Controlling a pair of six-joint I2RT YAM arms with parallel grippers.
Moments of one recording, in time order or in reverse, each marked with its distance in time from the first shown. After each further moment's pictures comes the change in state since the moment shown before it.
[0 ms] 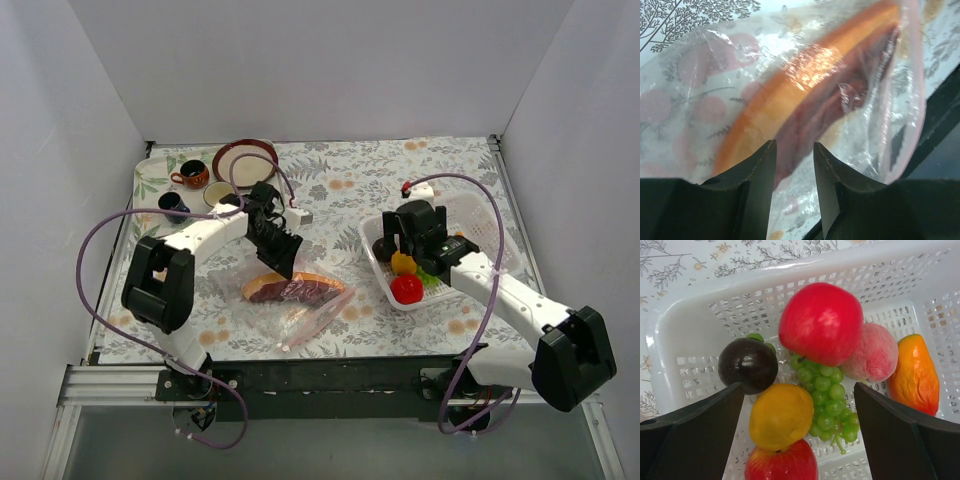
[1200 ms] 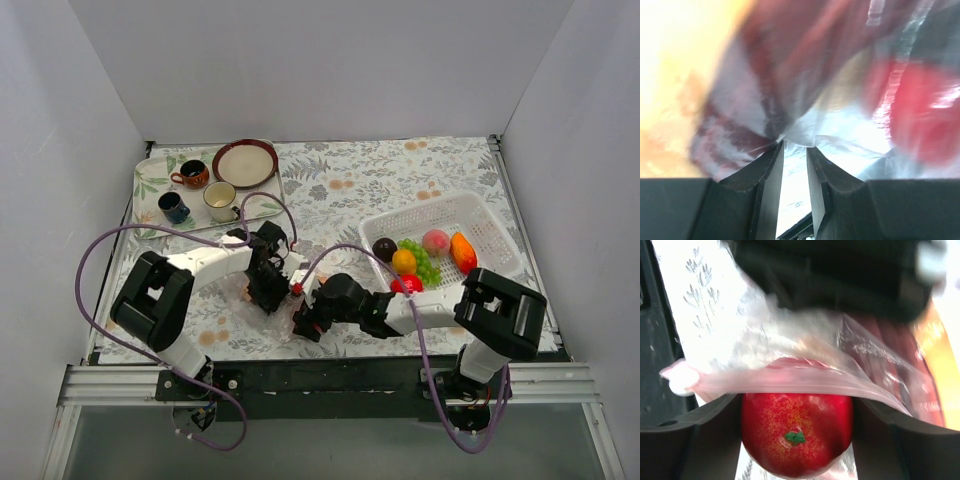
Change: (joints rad) left arm -0.137 -0.093 -0.307 0.046 -0.210 0.011; right arm 0.588 0.394 -0.206 0.816 -0.581 -0.249
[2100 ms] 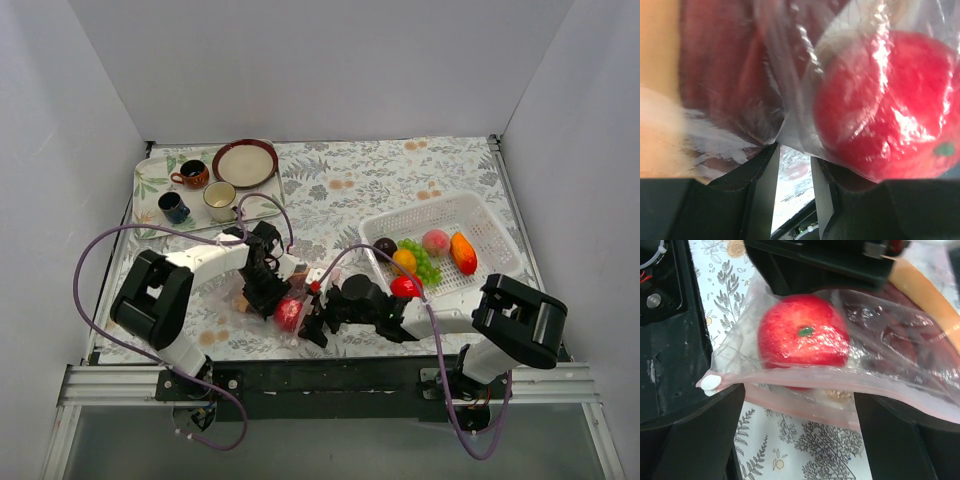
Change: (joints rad) left arm 0.057 -0.006 -0.006 -0.058 0.048 0.069; right arm -0.036 -0.130 -0.143 0.113 -0.074 0.071
